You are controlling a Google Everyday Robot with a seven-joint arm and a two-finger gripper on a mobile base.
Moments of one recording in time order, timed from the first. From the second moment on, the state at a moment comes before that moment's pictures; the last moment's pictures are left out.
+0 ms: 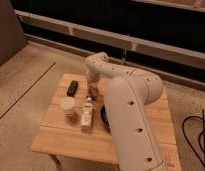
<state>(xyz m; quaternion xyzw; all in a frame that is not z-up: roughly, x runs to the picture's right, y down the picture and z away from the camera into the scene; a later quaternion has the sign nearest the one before) -0.068 -0.024 0.986 -0.25 0.07 0.61 0.74</state>
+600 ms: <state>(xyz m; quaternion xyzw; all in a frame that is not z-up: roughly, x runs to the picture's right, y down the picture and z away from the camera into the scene) -0.069 -0.024 0.985 -0.26 0.07 0.61 0.74</state>
